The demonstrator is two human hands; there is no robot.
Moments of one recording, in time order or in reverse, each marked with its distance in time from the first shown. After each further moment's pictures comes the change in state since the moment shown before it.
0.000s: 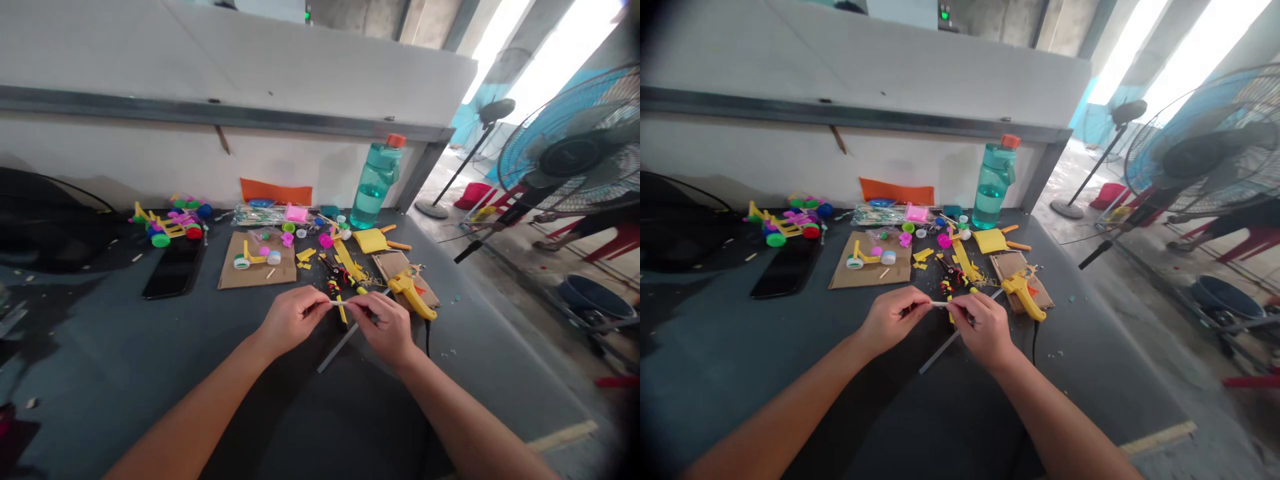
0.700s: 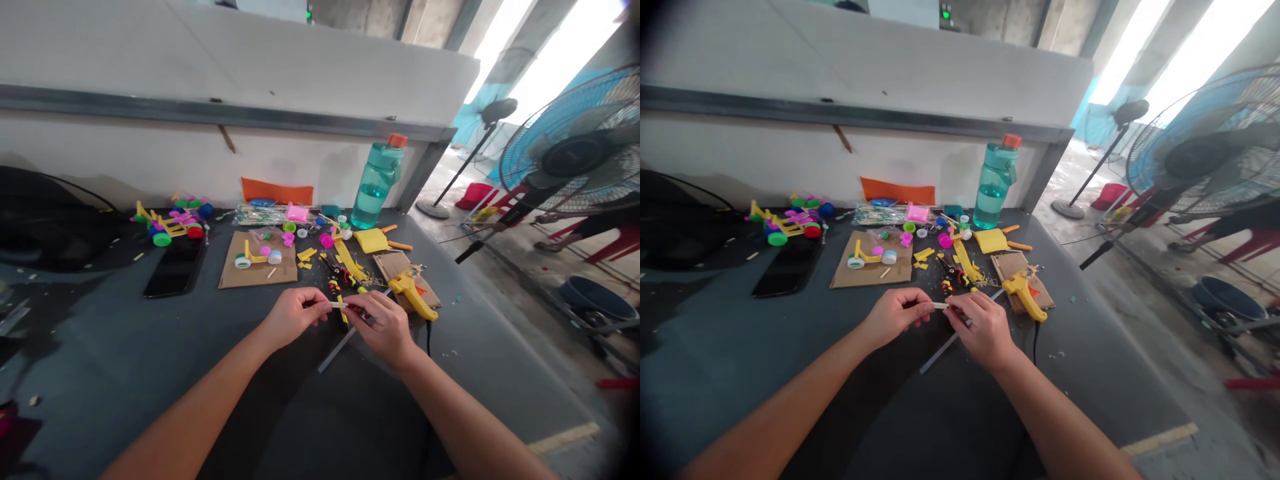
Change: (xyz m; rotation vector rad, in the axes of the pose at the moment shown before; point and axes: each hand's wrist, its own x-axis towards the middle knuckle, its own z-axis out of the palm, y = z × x) left_hand 0.005 -0.003 0.001 -0.515 -0.194 -0.521; right_hand 0.002 0.002 0.001 -0.016 -0.036 -0.093
